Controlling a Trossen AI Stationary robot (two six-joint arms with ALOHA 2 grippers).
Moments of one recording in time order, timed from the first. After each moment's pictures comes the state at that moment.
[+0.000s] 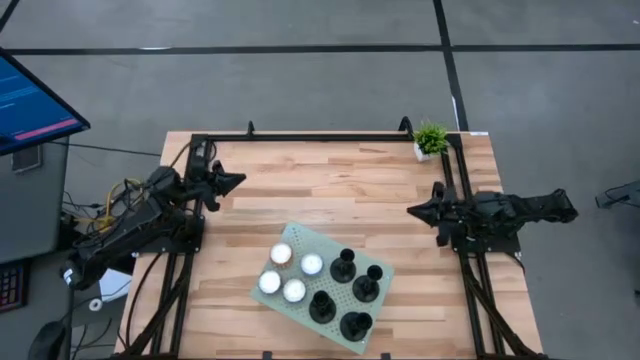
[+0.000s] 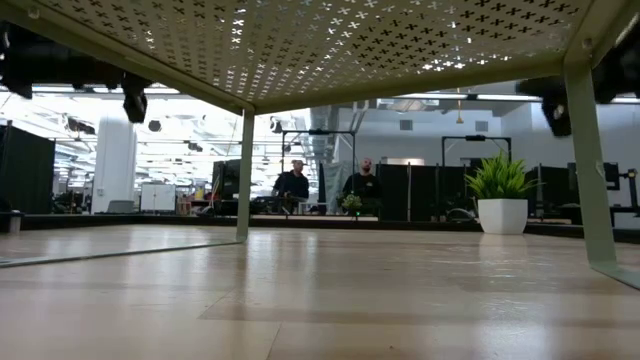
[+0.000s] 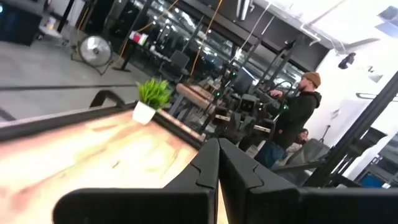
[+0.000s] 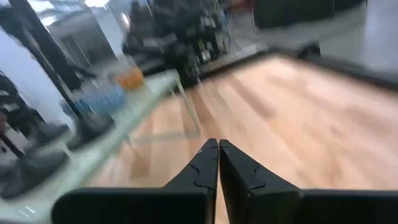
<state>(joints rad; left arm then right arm) 0.69 0.08 0.12 0.27 0.48 -0.58 0.20 0.00 0.16 -0.28 0.32 0.37</state>
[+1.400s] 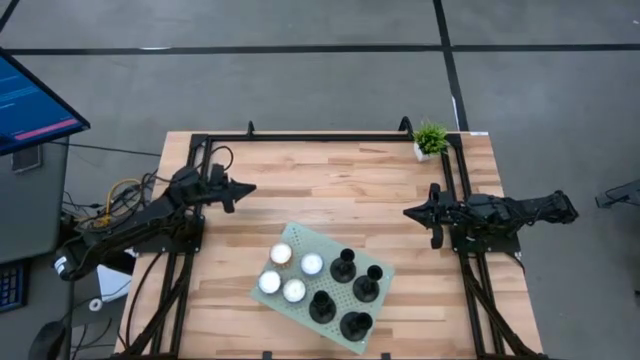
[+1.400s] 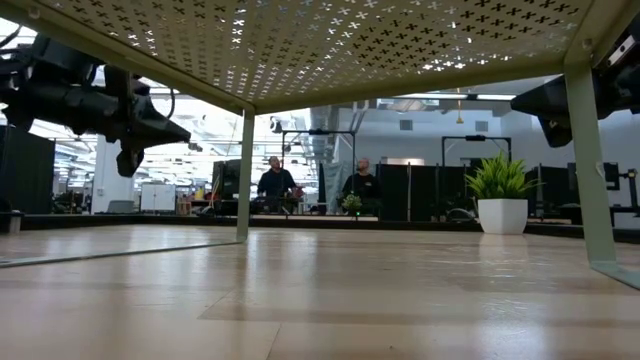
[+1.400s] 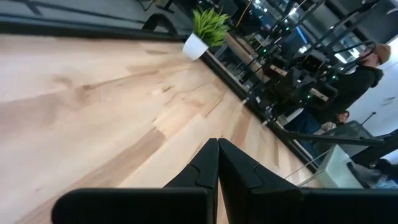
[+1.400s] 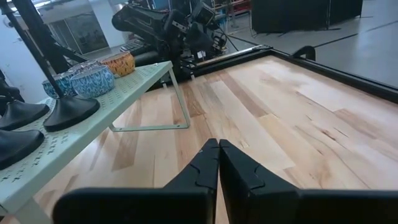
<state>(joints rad) 0.69 0.30 0.01 0.28 0.44 -0.58 0.18 0.01 0.09 -0.22 0.32 0.29</state>
